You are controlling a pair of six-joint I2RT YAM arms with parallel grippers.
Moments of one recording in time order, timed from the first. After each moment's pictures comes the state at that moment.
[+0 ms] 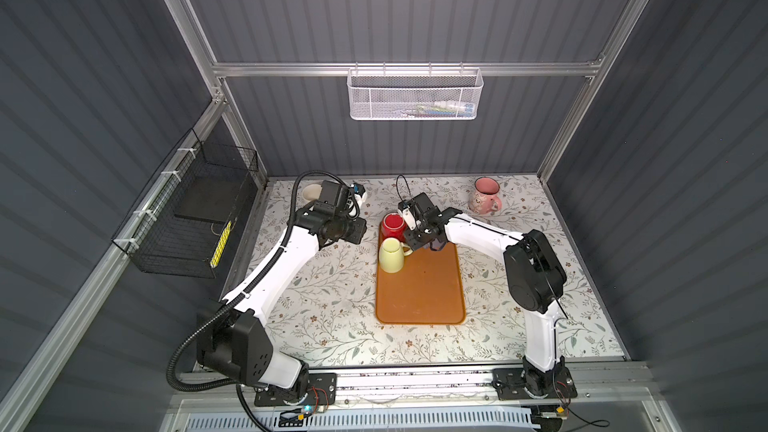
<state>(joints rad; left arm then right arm) -0.41 1.47 1.32 -0.75 0.12 0.04 0.65 2.03 1.52 -0.54 0.03 0.02</state>
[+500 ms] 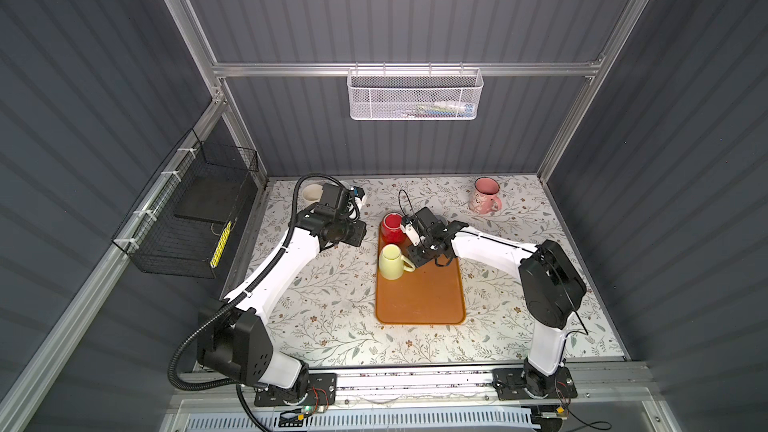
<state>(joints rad) -0.41 1.47 1.29 -0.73 0.12 0.01 0.72 1.86 1.32 -0.54 0.00 0.13</state>
